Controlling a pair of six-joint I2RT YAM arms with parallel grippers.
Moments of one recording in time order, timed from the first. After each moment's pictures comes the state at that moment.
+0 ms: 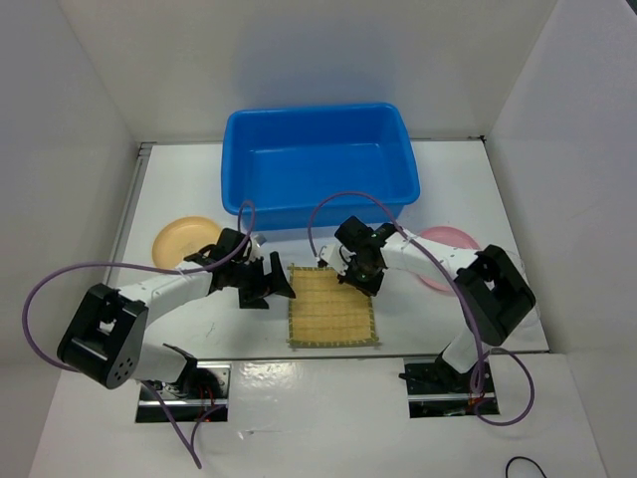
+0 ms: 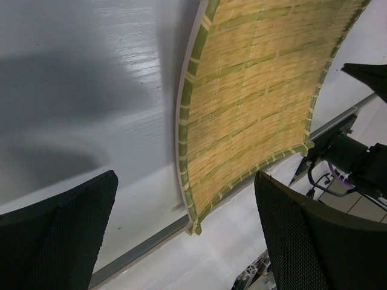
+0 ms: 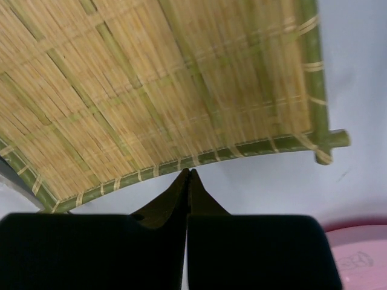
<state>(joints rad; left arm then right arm) -0.42 1.36 0.63 -0.31 0.49 -0.71 0.71 1.60 1.02 -0.78 -0.10 -0.47</state>
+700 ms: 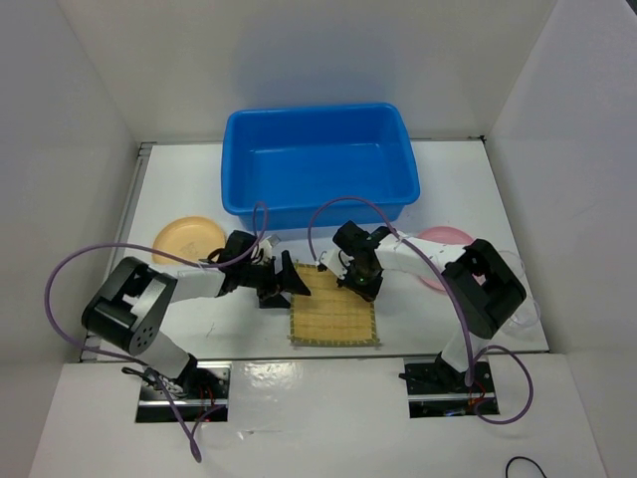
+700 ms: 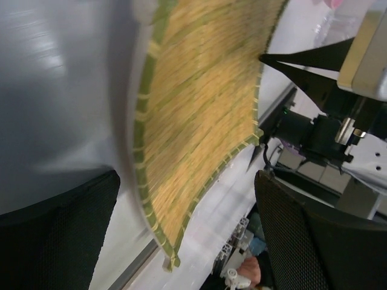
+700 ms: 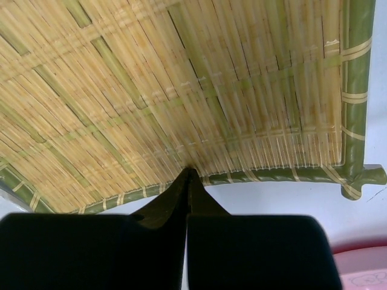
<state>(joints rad) -0.43 1.54 0.56 0.08 0.71 -0.82 0.71 1.68 0.99 -0.75 -0.11 -0.45</state>
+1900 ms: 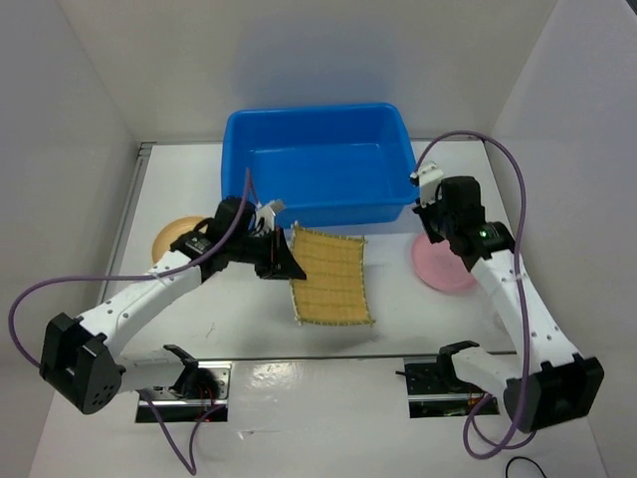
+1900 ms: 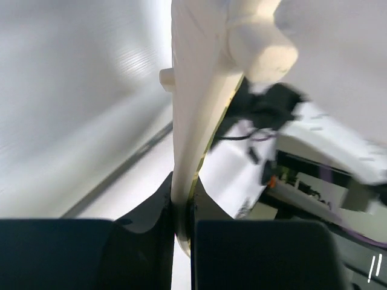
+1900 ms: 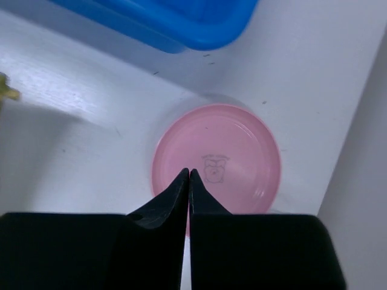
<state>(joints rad) -0.54 1.22 0.91 -0.46 0.62 -0.77 0.20 1.12 1.07 -0.67 0.03 -0.34</state>
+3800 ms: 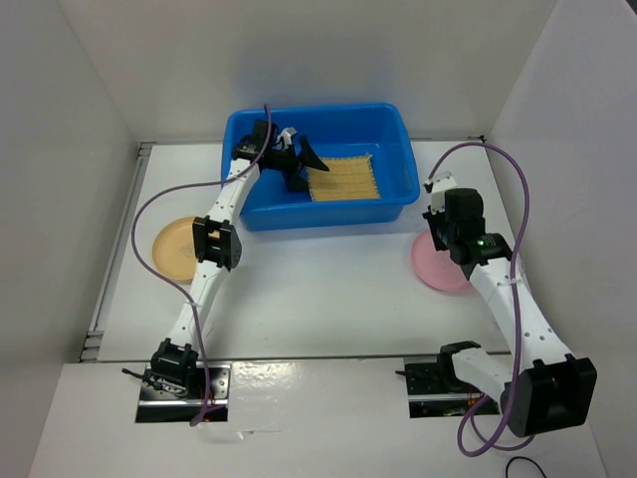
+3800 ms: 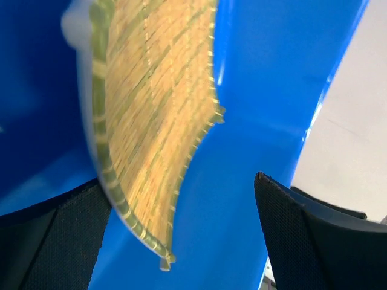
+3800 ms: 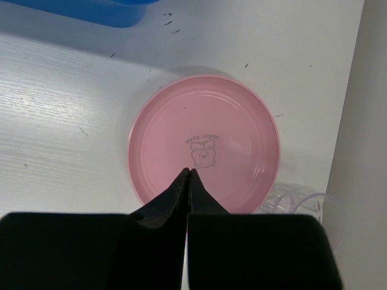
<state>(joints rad) -0.23 2.99 3.08 -0.88 0.91 -0.81 0.14 1.04 0.90 -0.55 0.16 -0.23</state>
